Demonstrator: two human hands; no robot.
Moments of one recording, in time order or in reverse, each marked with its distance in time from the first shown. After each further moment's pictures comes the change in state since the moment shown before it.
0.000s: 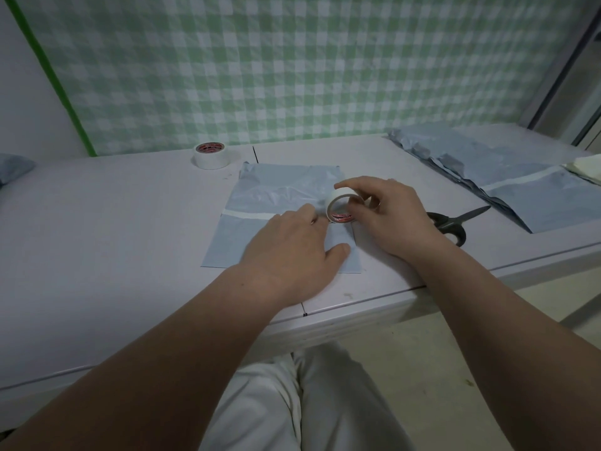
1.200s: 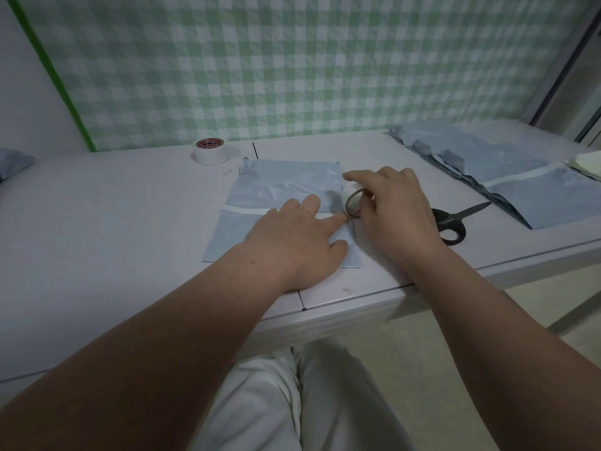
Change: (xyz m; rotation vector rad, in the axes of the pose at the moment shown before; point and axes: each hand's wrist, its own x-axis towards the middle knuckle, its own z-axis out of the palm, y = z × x) left_hand 0.009 0.000 -0.005 0.033 -0.118 0.012; right_hand -0.007 -0.003 0.005 -0.365 0.116 0.029
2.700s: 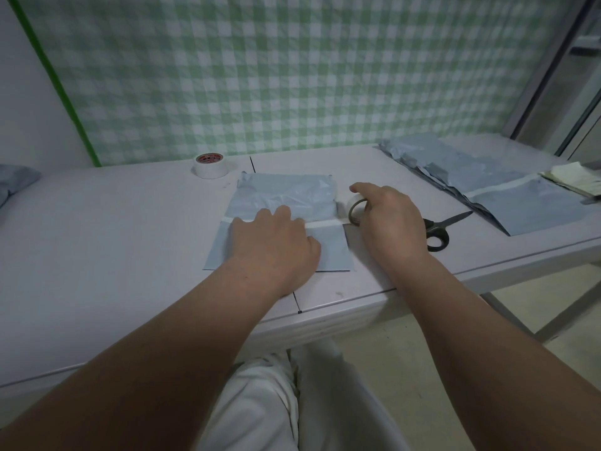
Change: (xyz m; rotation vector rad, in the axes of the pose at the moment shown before) left_hand -0.012 -0.001 -0.005 0.151 0.113 -0.207; right_hand 0.000 -0.002 -0.005 -0.026 -0.034 0.178
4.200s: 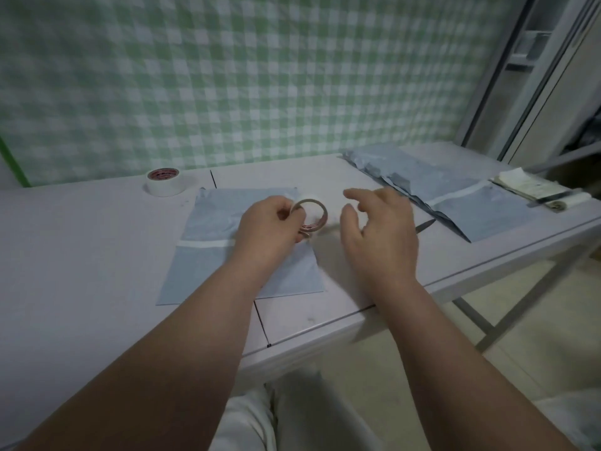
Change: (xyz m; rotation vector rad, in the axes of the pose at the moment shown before) left_hand 0.062 0.021 0.019 -1.315 0.236 -0.085; right_hand -0.014 0.002 -0.010 0.083 0.364 0.087
